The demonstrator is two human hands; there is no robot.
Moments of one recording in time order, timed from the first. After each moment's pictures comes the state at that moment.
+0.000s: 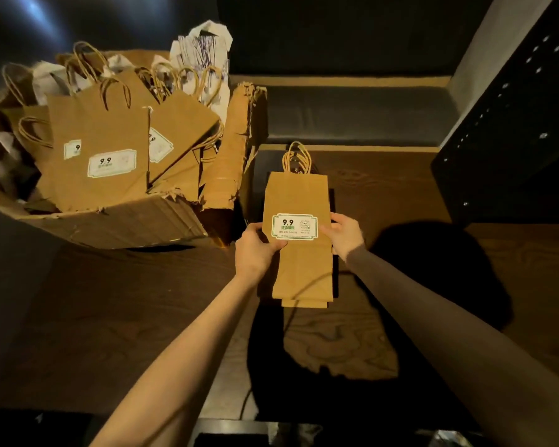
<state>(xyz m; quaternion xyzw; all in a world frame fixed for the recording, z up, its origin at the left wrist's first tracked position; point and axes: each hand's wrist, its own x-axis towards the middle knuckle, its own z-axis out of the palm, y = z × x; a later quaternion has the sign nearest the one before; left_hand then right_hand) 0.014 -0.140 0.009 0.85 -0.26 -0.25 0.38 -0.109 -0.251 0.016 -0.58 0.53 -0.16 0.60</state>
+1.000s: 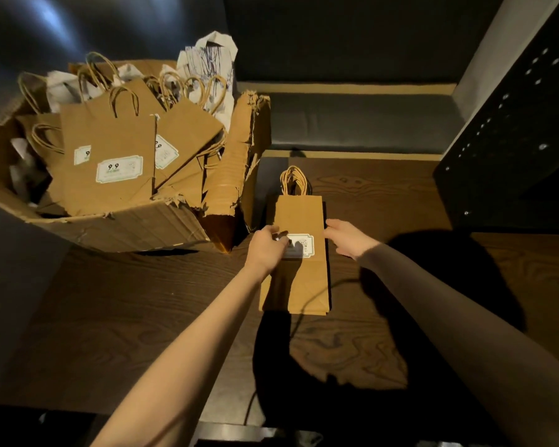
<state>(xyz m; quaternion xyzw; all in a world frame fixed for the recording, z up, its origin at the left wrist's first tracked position) 0.013 -0.156 0.020 0.82 -0.29 -0.34 0.36 -0.113 -0.262 0.051 -0.66 0.46 0.02 0.60</state>
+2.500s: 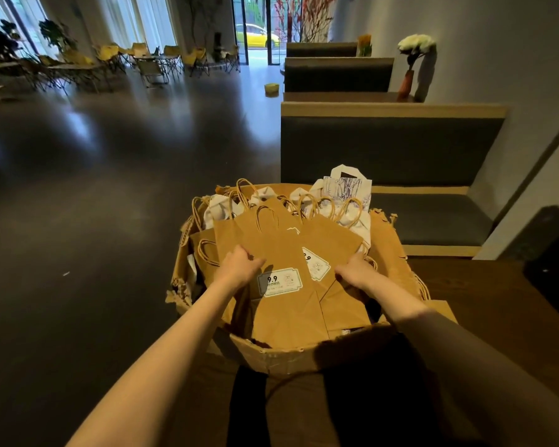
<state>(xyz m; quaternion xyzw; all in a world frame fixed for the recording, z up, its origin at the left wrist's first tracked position) 0.386 -0.064 0.124 0.87 -0.34 -0.25 0.27 0.190 -0.187 0.125 -0.69 0.57 -0.05 0.44</state>
